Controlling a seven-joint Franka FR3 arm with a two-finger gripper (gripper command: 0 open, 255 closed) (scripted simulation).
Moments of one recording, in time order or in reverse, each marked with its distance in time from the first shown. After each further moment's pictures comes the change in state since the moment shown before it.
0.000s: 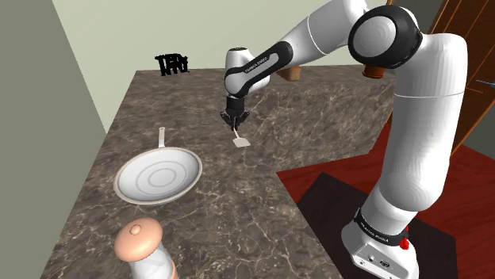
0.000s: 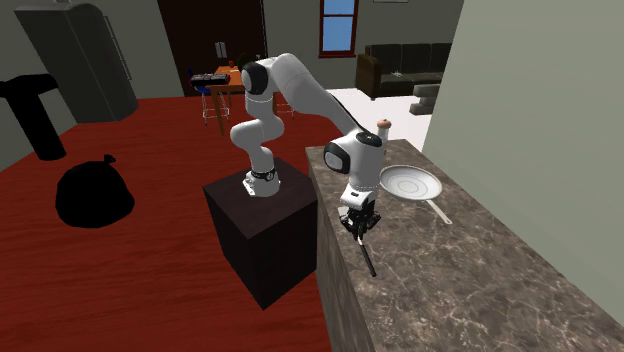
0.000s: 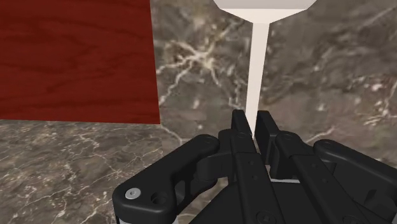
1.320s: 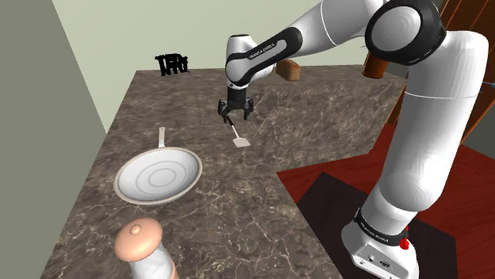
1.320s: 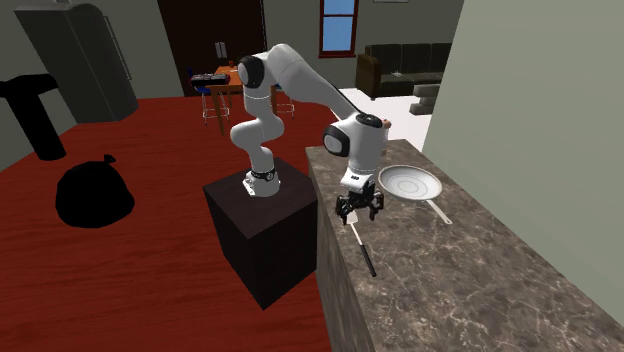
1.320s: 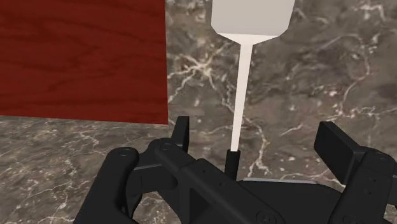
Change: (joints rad) arm 0.001 -0.095 0.015 -0.013 0.021 -0.089 -0.030
